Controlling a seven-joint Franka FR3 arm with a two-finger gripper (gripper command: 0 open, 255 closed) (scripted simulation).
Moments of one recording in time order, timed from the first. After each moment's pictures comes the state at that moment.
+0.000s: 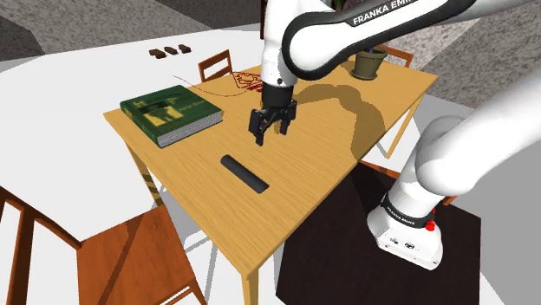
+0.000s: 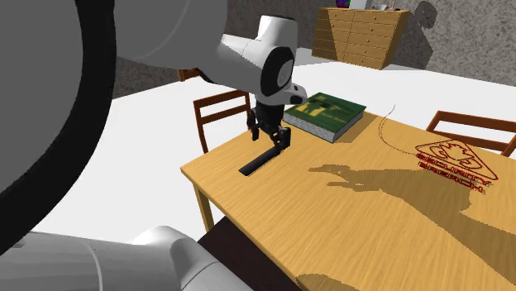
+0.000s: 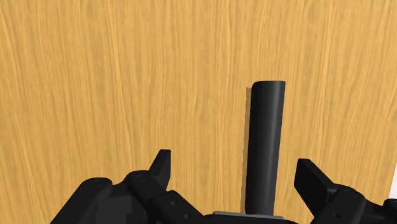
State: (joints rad) arm 0.06 -0.44 0.31 -2.50 0.24 2.10 0.36
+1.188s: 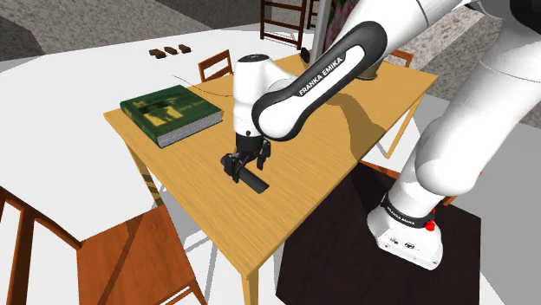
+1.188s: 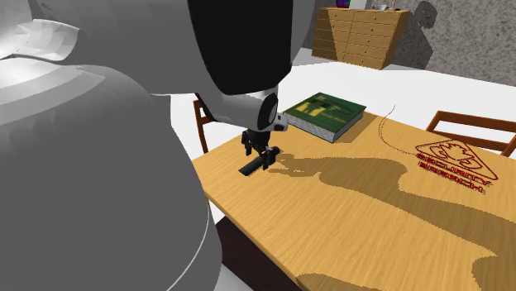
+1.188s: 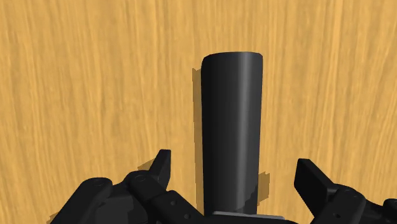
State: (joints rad) arm 0.06 -0.06 0.44 -2.47 0.15 2.46 0.54
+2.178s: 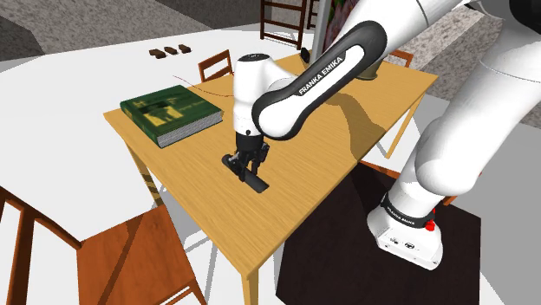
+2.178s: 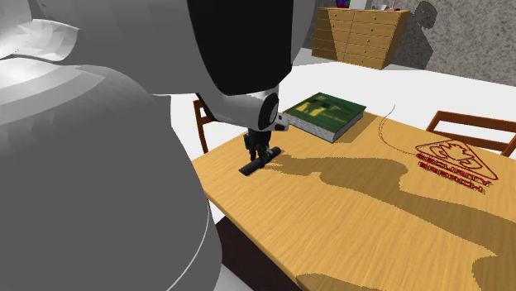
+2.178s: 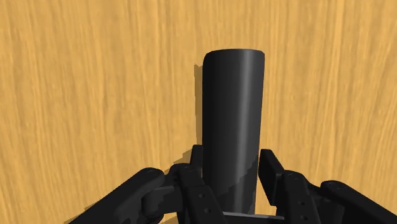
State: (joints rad) arm 0.05 -0.06 0.43 -2.47 0.14 2.46 0.55
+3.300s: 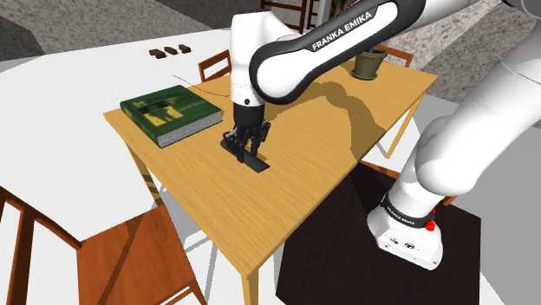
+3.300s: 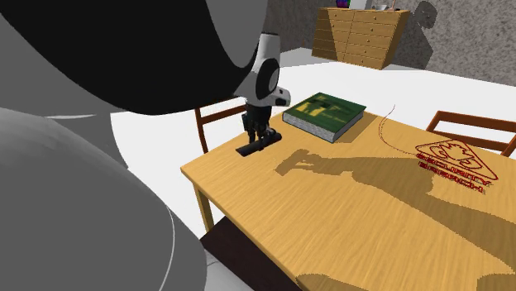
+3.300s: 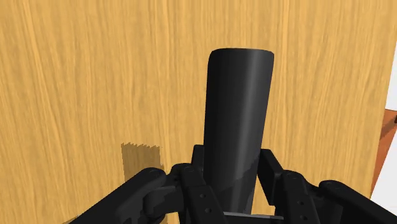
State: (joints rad) arm 0.06 -0.20 0.41 -2.38 0.19 2.22 0.52
